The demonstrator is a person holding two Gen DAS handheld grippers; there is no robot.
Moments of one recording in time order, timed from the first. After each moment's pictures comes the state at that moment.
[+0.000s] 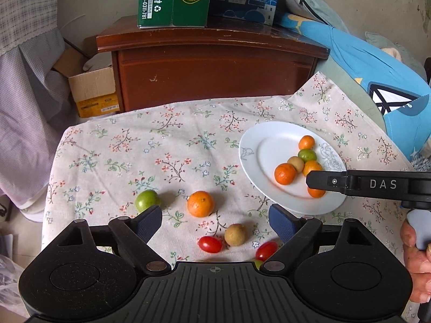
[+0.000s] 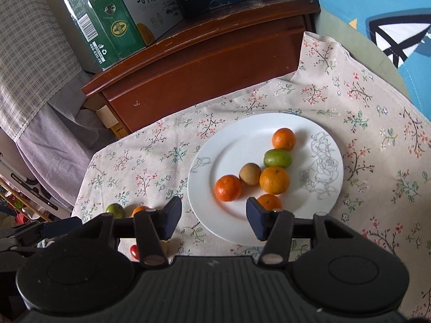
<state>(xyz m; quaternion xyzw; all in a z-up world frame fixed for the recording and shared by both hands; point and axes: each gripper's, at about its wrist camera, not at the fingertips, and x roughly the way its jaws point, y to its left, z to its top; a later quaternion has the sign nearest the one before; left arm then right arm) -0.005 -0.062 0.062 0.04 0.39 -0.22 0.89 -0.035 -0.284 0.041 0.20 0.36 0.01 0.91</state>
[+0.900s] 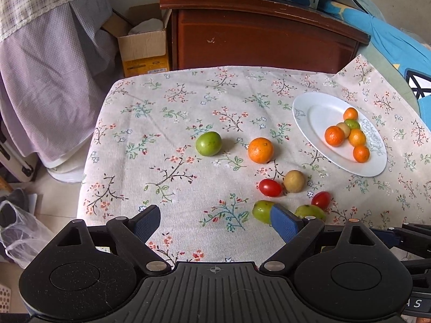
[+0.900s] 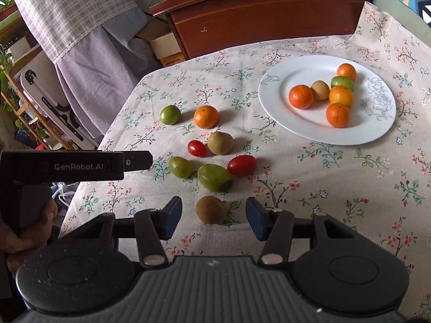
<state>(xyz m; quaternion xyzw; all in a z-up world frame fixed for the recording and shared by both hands) -0.024 -0.008 0.031 0.03 0.43 -0.14 0.89 -0.094 -0.200 0.006 0.13 0.41 0.10 0.90</state>
